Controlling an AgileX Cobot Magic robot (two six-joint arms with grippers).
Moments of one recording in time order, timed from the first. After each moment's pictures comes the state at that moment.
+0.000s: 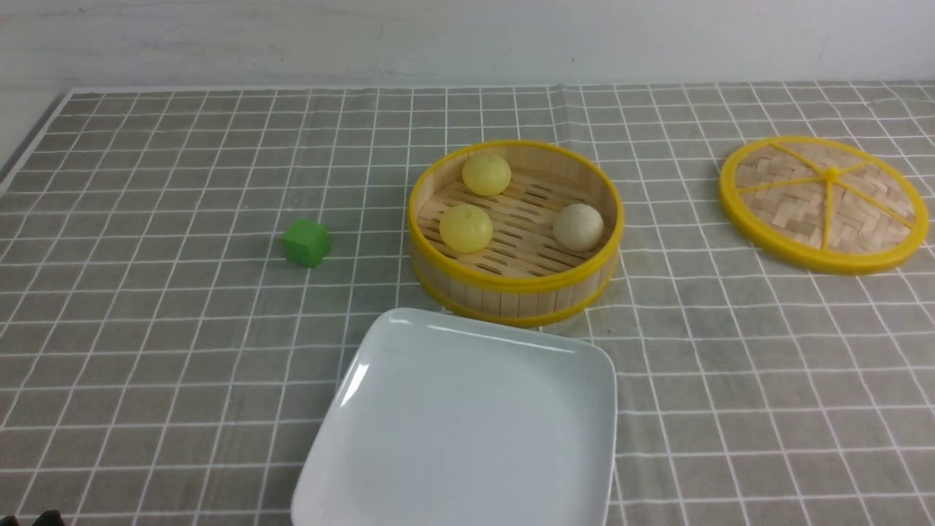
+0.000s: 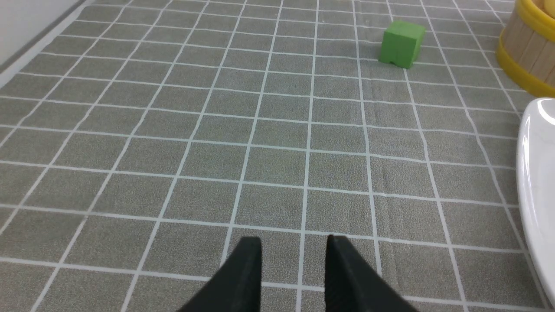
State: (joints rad) right arm 0.04 -0.01 0.01 -0.04 0.39 0.15; left arm -0.03 -0.01 0.02 0.15 0.39 -0.20
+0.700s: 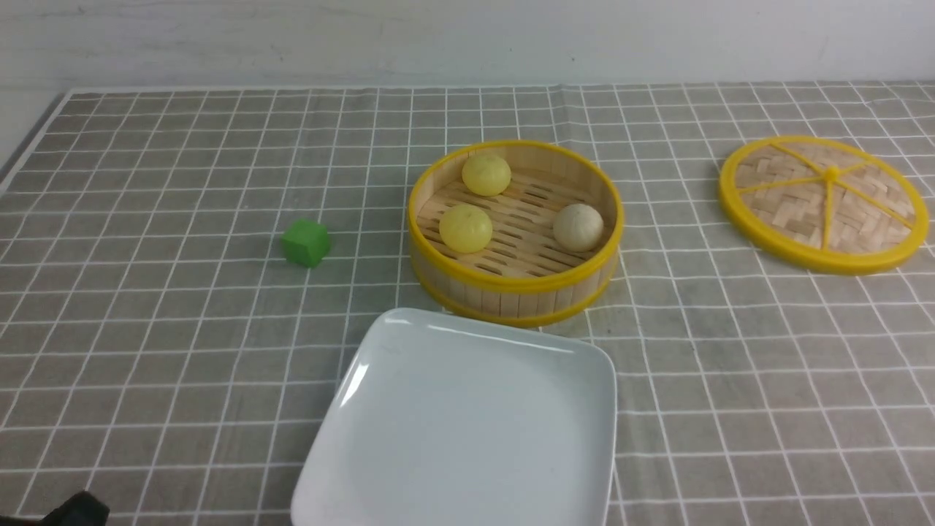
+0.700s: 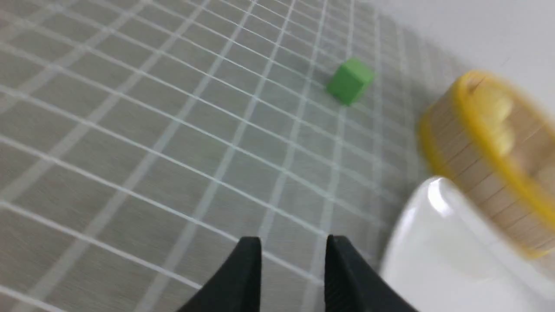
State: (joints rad) right arm 0.04 -0.01 0.01 0.21 0.39 0.36; left arm -0.03 -0.01 0.03 -0.24 0.32 -0.54
